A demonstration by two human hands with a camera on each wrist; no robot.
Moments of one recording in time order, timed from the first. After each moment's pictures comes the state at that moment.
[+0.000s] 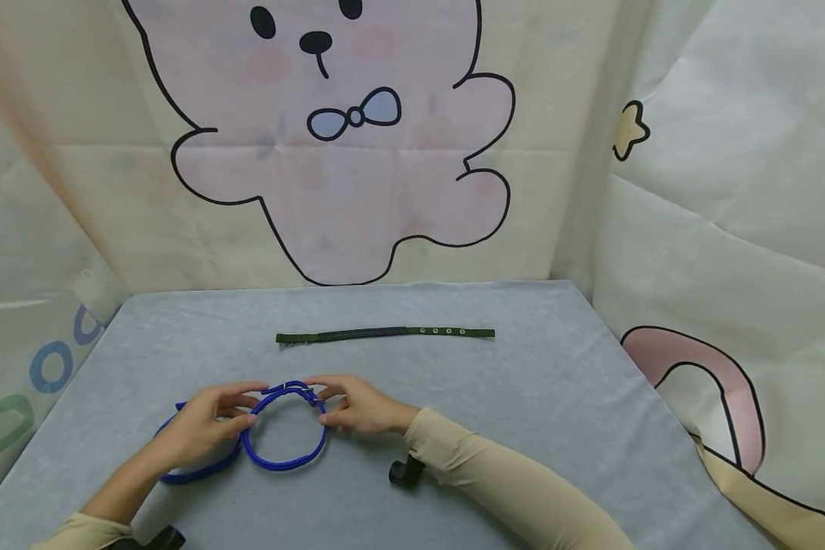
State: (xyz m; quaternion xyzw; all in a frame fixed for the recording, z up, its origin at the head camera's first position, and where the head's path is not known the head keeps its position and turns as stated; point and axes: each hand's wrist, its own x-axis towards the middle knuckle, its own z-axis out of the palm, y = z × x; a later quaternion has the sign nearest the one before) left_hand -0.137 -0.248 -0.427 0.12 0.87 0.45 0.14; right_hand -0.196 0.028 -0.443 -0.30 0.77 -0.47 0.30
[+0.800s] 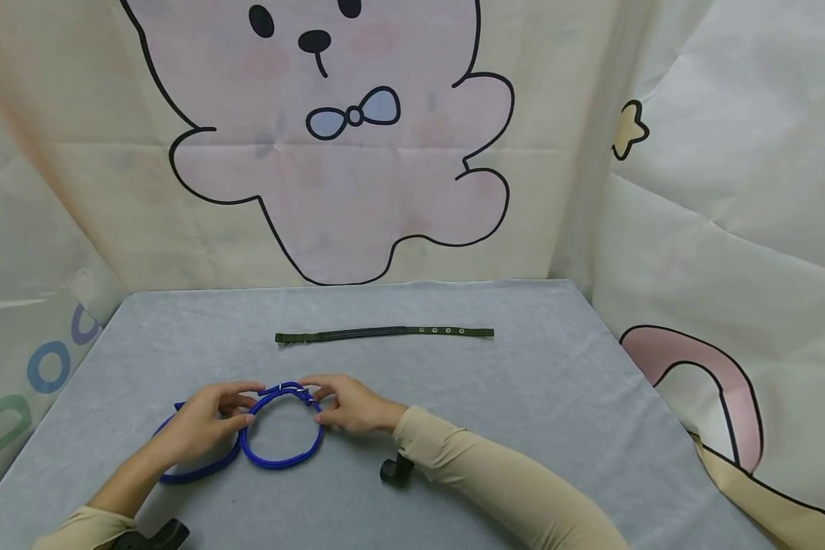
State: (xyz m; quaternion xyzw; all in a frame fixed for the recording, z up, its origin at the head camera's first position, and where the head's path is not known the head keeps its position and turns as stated) left_hand -0.143 -0.250 -0.432 0.12 0.90 0.40 0.12; right_hand -0.199 0.014 -0.442 -0.30 0.82 -0.41 0.27
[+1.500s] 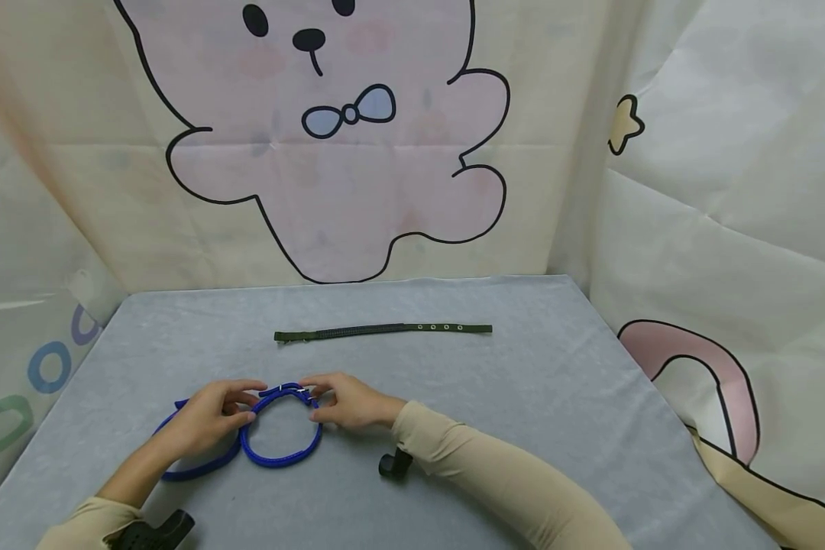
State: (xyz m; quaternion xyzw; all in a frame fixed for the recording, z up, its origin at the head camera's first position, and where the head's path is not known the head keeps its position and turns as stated) left_hand -0.149 -0.248 -0.433 0.14 0.91 0.37 0.12; right_hand -0.201 0.016 -0.440 -0.29 0.81 -0.41 0.29
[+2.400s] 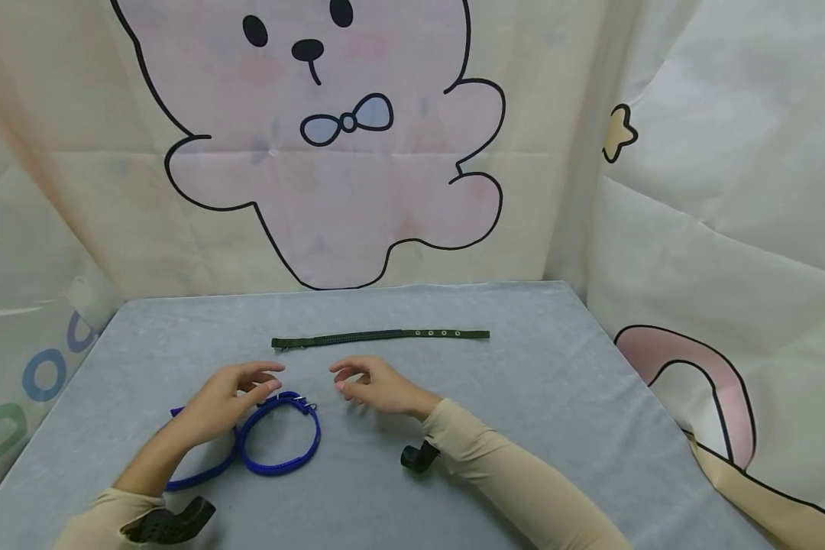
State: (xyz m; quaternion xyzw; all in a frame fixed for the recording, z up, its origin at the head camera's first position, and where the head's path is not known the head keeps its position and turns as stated) left_hand -0.161 -0.220 -0.408 0.14 0.91 0.39 0.05; right_hand -0.216 0.061 -0.430 -0.29 0.79 -0.49 0.23
